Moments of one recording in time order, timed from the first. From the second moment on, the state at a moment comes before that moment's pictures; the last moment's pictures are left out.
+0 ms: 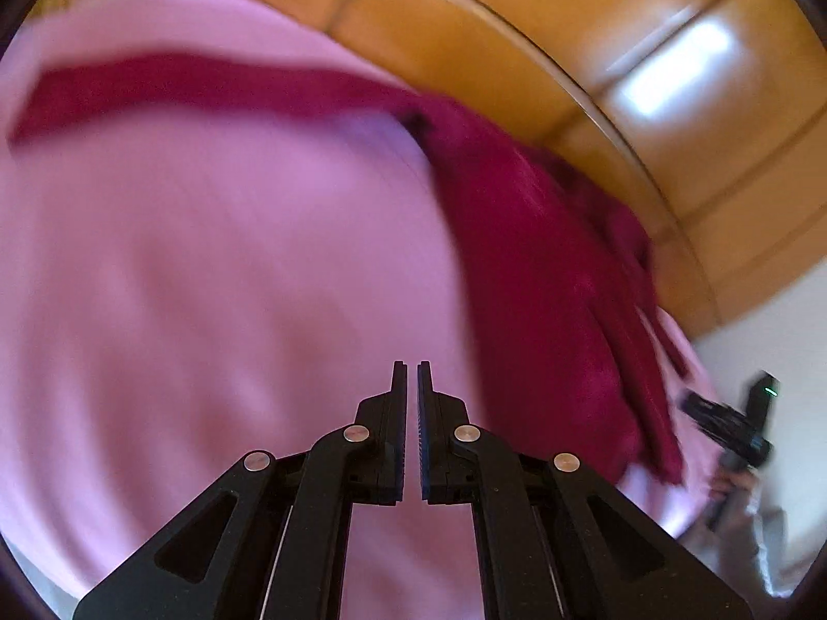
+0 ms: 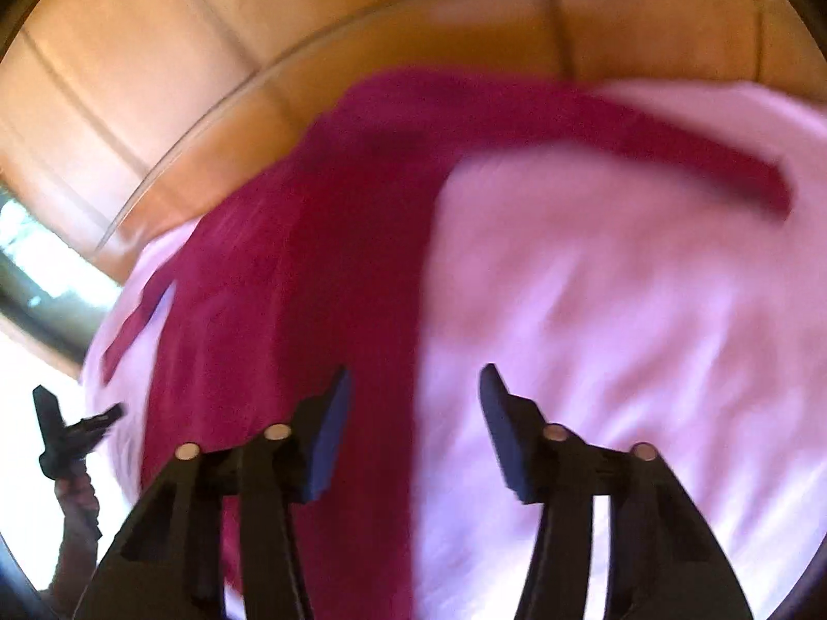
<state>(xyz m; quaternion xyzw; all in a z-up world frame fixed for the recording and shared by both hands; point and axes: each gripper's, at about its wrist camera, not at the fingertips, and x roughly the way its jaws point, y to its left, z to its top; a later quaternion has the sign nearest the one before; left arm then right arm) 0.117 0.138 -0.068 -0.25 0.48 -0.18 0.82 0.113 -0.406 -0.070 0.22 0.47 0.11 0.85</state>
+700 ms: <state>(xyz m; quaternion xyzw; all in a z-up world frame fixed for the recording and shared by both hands) 0.056 0.110 -0.008 -0.20 0.41 -0.23 0.86 0.059 -0.396 0.019 0.15 0.38 0.12 0.91</state>
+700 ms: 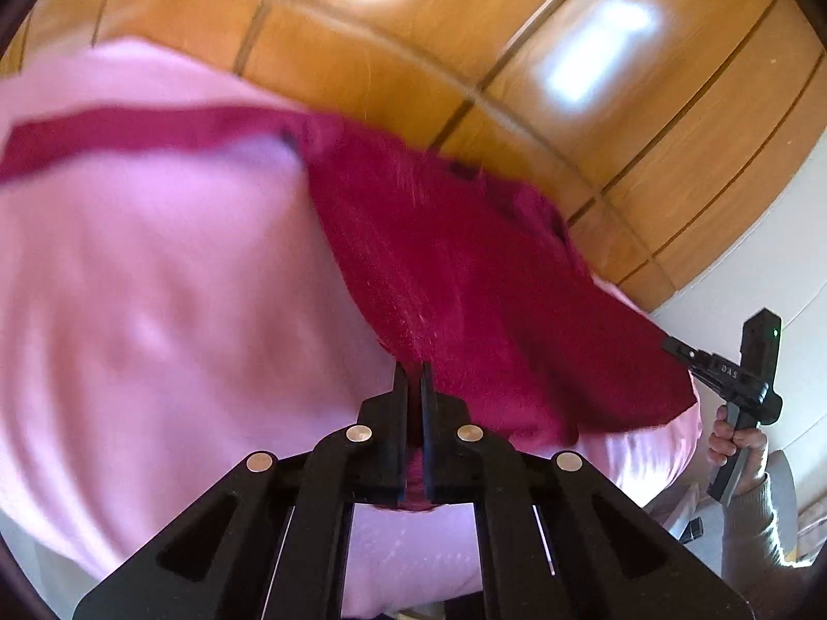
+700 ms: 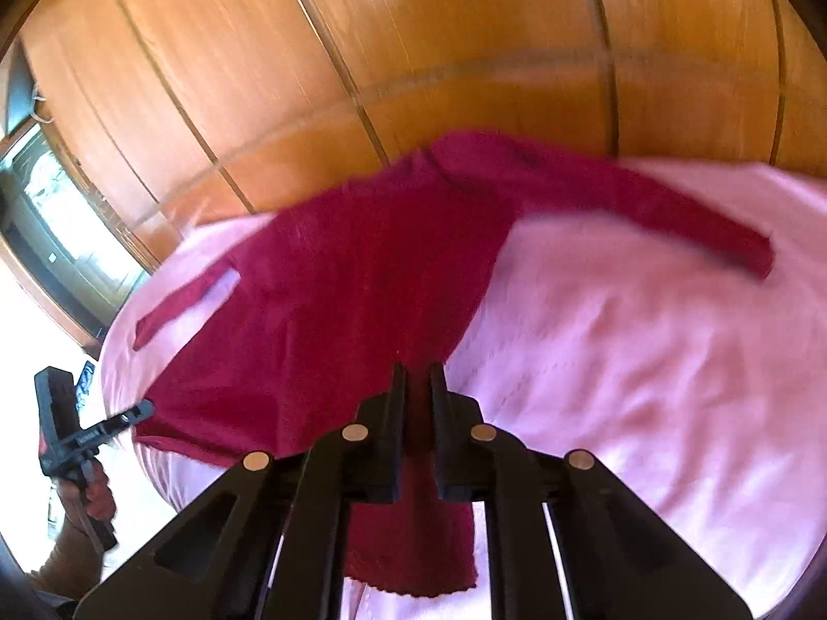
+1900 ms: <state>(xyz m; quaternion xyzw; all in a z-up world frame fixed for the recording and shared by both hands) 0.063 0.022 -0.030 -0.08 0.41 -0.20 0.88 0.112 -0.506 -0.066 0.08 0.39 -0.17 0.90</state>
